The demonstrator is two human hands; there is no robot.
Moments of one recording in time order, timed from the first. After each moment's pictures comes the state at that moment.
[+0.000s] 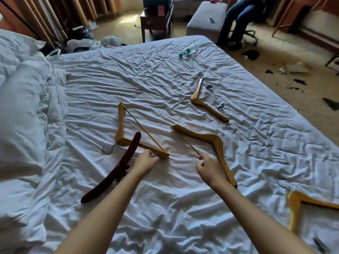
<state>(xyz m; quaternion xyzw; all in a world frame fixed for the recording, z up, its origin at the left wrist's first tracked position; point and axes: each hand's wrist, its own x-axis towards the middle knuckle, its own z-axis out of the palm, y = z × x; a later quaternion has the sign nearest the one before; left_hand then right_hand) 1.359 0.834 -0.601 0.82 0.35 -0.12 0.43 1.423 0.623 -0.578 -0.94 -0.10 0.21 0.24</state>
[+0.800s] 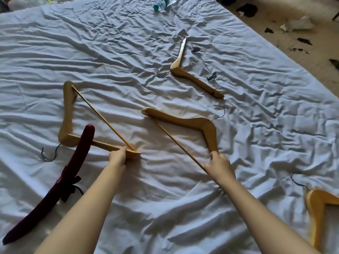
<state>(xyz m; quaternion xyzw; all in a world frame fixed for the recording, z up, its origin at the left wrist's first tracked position) 1.490 0.849 -0.802 0.51 0.61 -0.02 0.60 1.553 0.550 -0.769 -0.95 0.00 0.26 0.15</state>
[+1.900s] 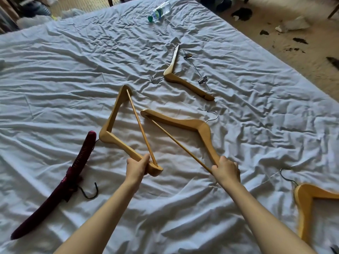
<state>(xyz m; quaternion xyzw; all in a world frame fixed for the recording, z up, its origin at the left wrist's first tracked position) 1.466 0.750 -0.756 0.64 0.46 -0.01 0.62 1.546 0.502 -0.753 -0.96 0.05 0.23 0.13</state>
